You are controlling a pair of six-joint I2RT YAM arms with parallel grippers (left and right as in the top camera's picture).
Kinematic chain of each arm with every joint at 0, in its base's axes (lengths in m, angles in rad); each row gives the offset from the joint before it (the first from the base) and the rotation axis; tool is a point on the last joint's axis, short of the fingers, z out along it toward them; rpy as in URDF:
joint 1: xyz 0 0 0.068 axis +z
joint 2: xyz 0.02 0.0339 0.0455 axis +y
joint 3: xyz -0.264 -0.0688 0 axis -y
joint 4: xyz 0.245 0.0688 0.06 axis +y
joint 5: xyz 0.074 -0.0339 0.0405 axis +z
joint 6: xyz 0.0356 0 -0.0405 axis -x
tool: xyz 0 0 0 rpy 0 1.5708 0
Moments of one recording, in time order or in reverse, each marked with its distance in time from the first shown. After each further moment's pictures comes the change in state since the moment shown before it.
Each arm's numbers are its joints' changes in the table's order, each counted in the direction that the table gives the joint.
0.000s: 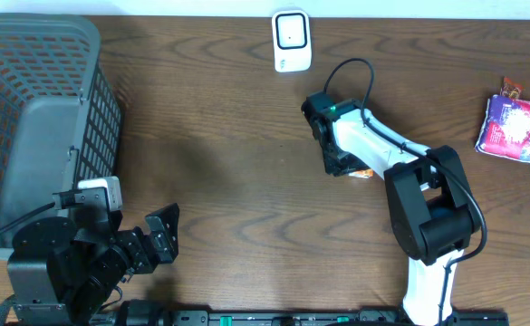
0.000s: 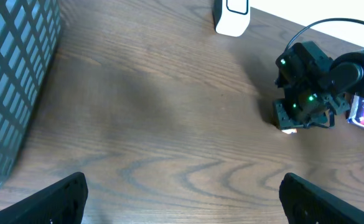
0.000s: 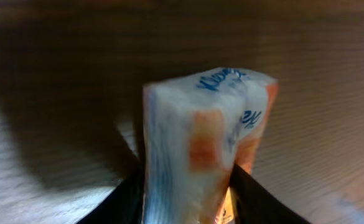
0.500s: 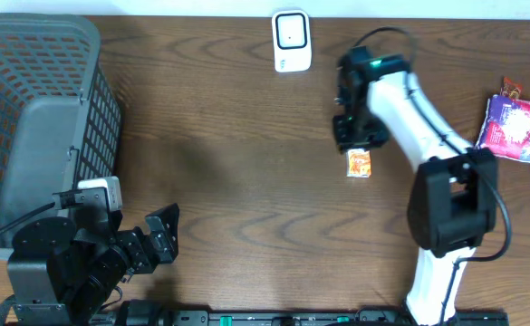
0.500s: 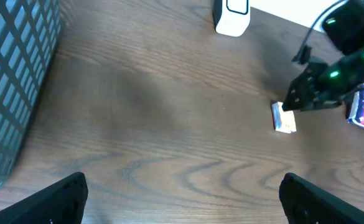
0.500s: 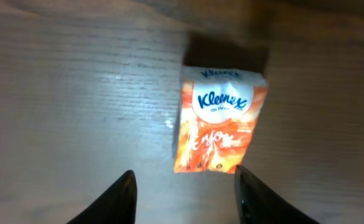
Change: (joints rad) left arm 0.000 0.000 0.000 0.000 0.000 0.000; right arm -0.134 0.003 0.303 0.280 0.373 0.193
